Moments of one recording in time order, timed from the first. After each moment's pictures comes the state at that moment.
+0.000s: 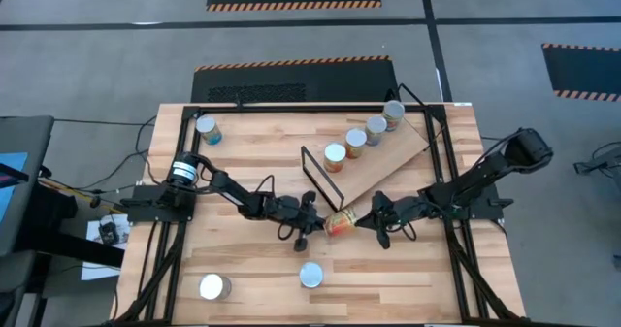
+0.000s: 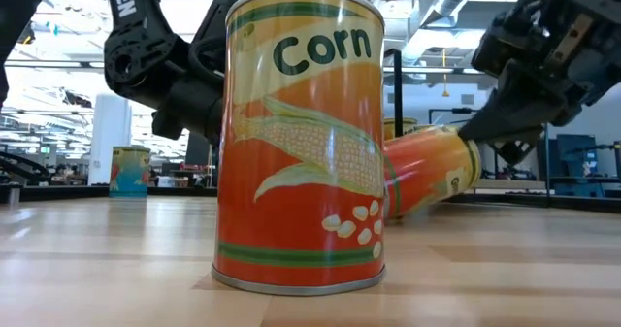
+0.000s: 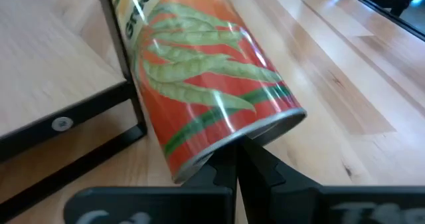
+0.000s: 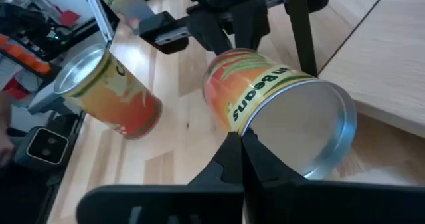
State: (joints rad) left arm -0.15 2.07 0.83 0.83 0.04 -0.05; right arm 0.36 1.32 0.29 0.59 0.21 0.62
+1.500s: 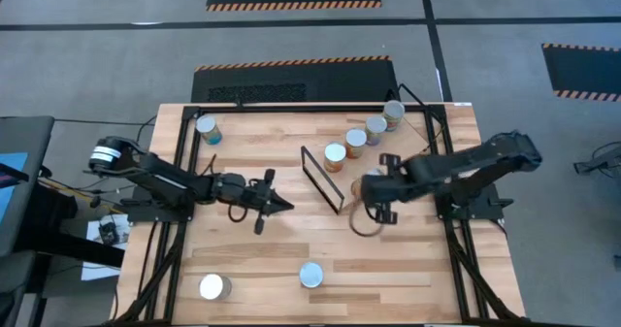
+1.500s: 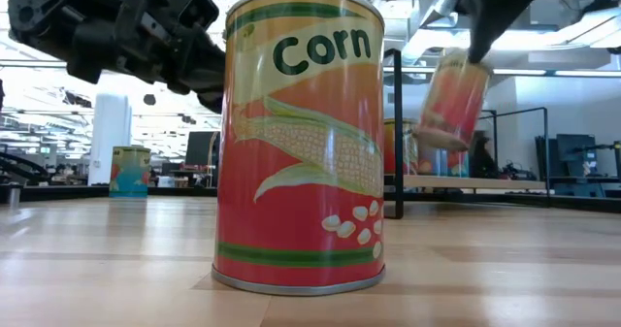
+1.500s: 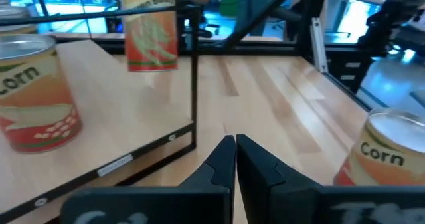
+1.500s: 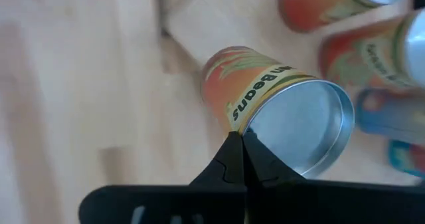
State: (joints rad) left arm -0.10 1.42 0.37 0.86 0.04 -0.06; right arm 0.24 1.44 1.33 -1.24 0.32 0.31
